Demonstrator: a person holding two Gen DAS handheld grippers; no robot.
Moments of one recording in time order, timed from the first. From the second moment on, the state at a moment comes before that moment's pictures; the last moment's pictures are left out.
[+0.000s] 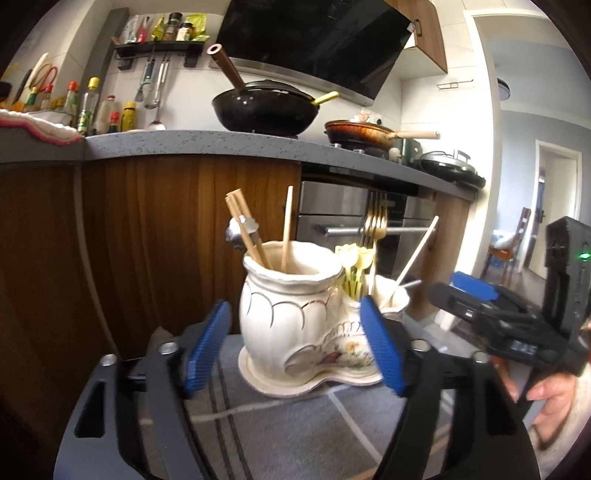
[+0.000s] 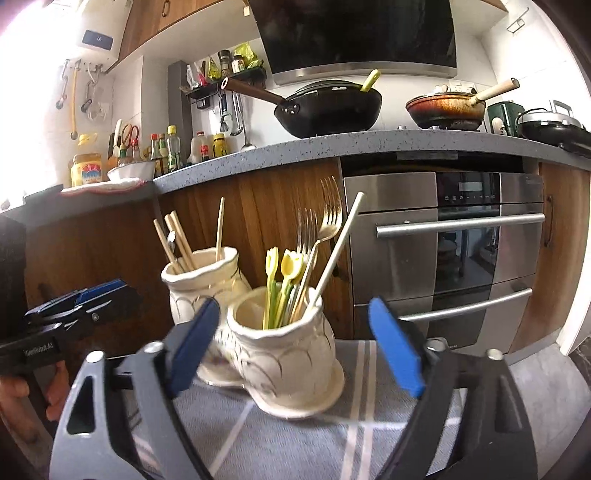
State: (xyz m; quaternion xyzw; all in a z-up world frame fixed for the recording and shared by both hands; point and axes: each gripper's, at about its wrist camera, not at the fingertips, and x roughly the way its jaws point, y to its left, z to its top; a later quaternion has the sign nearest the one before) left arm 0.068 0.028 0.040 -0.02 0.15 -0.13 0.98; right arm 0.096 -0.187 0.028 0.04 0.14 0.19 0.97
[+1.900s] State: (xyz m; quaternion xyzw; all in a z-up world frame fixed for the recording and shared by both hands) left arm 0.034 0.027 0.007 0.02 0.12 -0.06 0.99; right arm 0.058 -0.188 0.004 -0.01 0.12 0.16 0.98
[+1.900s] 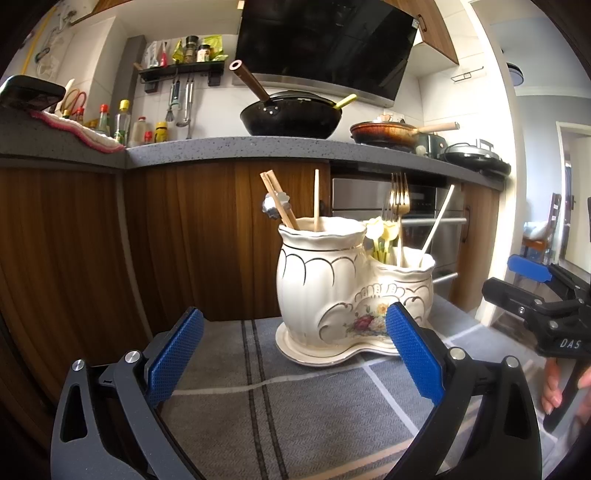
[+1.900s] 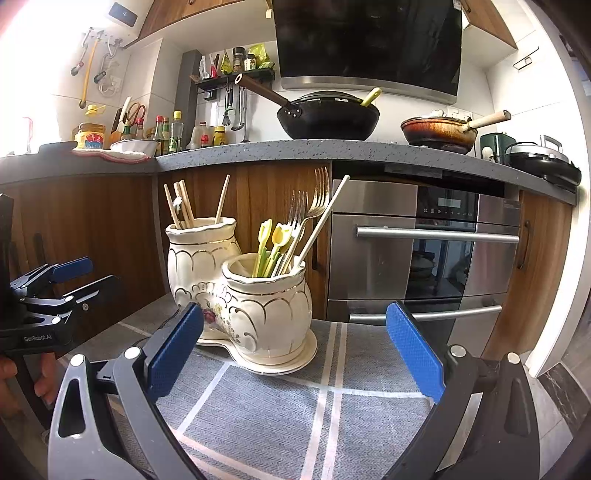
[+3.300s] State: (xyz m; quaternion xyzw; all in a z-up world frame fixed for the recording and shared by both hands) left arm 0.035 0.027 0.008 0.02 0.13 -0.06 0.99; right arm 0.061 -0.190 0.004 -0.01 0.12 0.15 0.98
